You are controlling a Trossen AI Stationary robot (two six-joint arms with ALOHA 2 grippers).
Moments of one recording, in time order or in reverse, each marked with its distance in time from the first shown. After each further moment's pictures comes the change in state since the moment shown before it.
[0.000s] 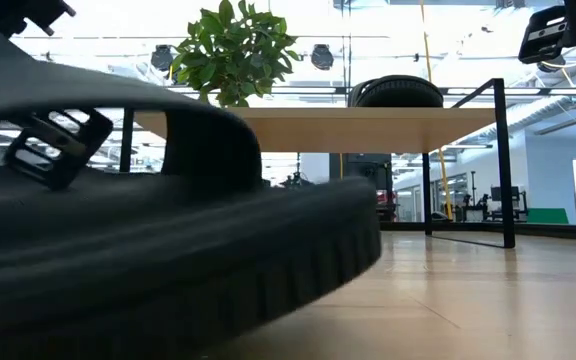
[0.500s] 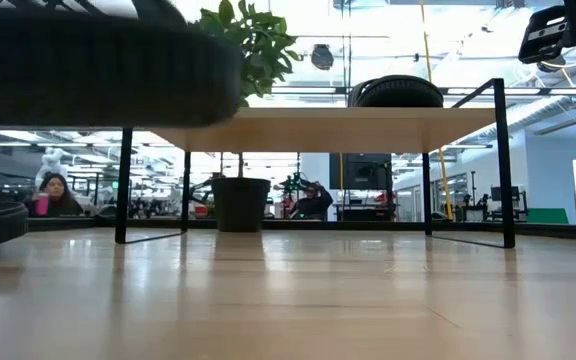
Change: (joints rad) left arm 0.036 -0.372 0.160 -0.719 0.124 0.094; right arm 0.000 0.000 0.000 0.000 0.000 -0.003
